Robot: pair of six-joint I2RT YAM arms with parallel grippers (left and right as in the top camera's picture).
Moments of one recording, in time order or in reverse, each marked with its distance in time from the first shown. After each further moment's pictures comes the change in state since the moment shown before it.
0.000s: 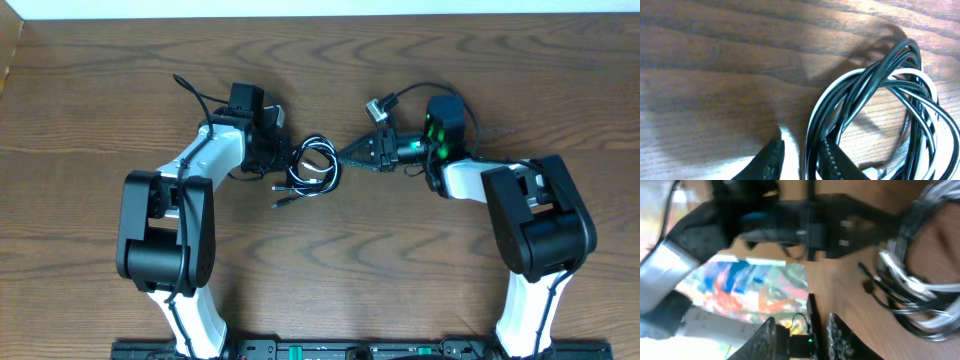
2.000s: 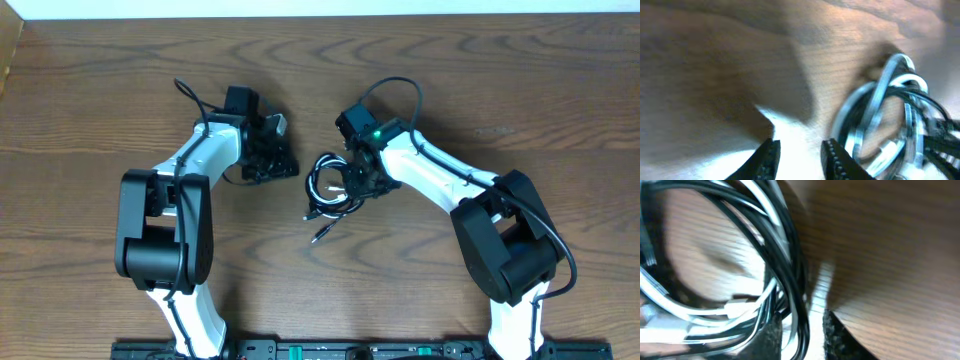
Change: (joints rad) left arm 0.022 0.003 0.014 -0.127 0.157 0.054; right arm 0.310 -0.023 0.467 -1.616 1.242 -0.748
